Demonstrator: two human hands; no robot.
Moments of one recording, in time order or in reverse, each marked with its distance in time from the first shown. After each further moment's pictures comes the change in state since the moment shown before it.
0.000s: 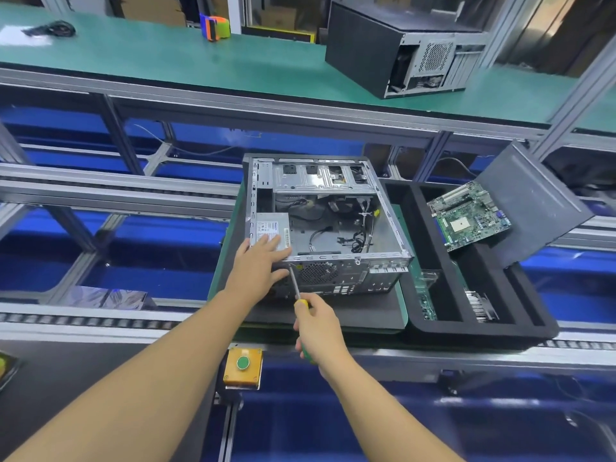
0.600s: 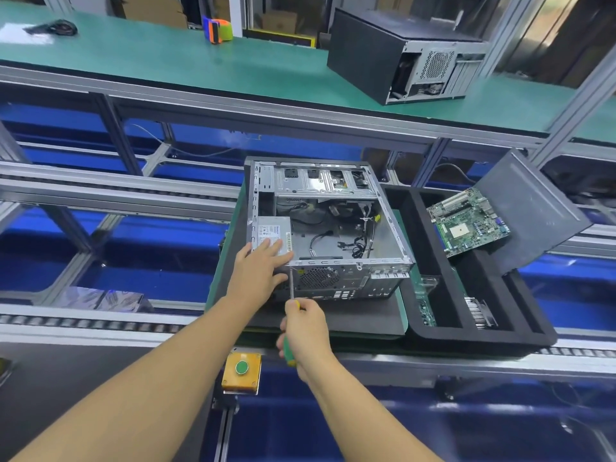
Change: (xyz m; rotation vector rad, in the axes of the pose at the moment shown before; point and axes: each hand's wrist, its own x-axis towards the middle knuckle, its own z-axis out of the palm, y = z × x) left_hand -0.001 0.000 0.004 0.097 0.048 0.007; right_hand 0.002 -0.010 0.028 0.239 0.065 0.130
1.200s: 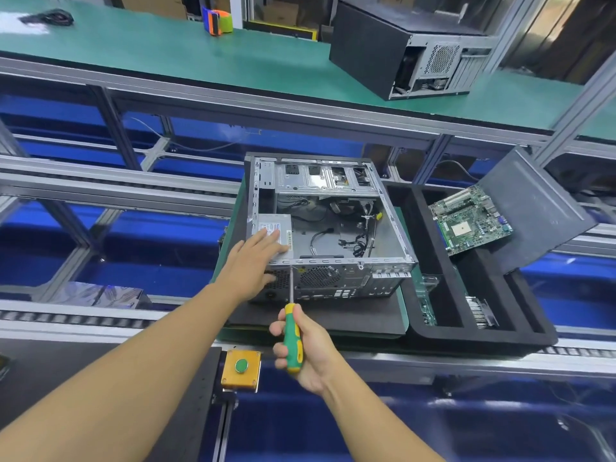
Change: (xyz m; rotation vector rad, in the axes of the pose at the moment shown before) left_hand 0.004 -0.022 -0.008 -0.079 -0.049 0.073; right_hand 0.003 0.015 -0.021 0.536 -0.461 0.271
